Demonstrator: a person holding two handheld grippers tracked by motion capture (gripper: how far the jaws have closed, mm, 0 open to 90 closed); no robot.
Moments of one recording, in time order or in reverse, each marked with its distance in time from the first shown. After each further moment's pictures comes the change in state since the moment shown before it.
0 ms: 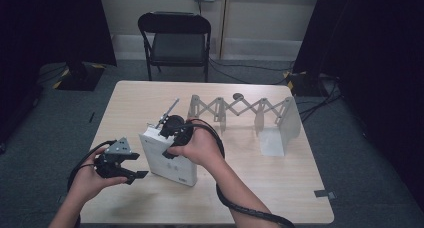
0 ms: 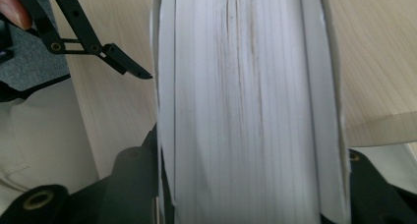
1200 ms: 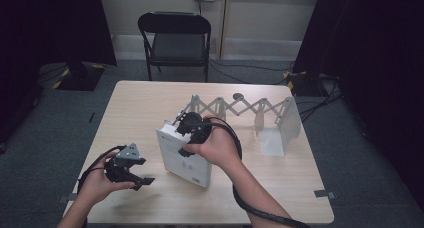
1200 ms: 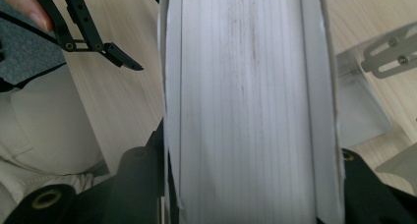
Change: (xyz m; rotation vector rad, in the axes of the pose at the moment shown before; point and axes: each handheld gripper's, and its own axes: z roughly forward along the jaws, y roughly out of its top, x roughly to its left) left arm -0.006 -0.006 0.028 0.037 -0.052 0.004; right arm -0.009 -0.027 -0.036 0.027 -0.038 0.069
